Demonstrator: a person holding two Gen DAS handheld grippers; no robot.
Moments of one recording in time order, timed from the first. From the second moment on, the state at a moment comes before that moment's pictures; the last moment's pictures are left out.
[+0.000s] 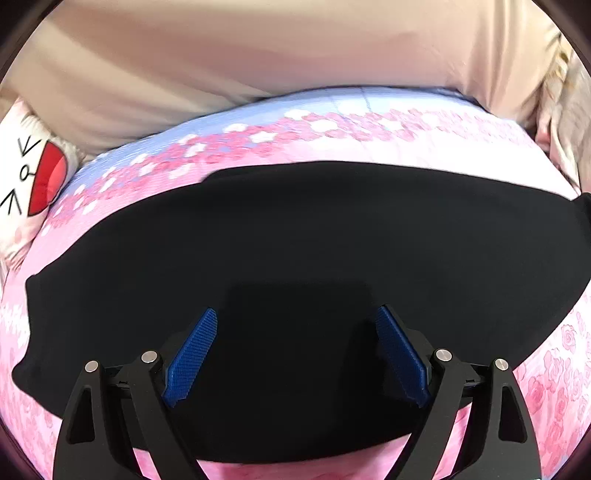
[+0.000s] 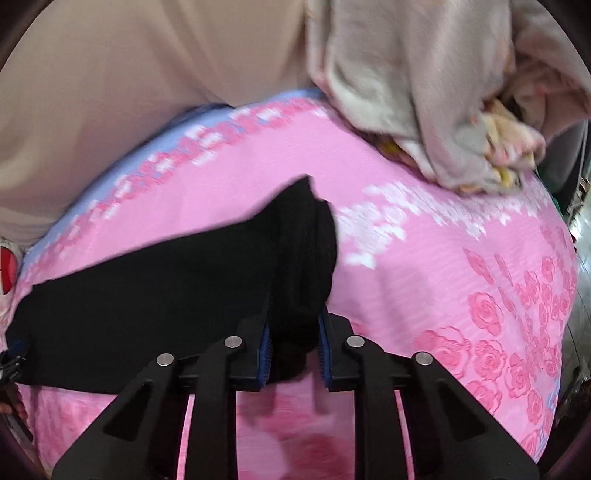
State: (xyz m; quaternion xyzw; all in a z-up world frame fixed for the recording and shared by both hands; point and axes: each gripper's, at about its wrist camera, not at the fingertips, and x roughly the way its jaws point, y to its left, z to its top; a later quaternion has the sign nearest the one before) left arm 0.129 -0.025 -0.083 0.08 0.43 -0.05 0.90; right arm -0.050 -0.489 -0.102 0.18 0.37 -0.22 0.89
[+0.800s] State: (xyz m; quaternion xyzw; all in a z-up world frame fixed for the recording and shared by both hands) left arm 0.069 0.208 -0.058 -0.03 0.38 0.08 0.92; right arm 0.167 -0.049 -0.142 -0.01 0.45 0.13 0.88
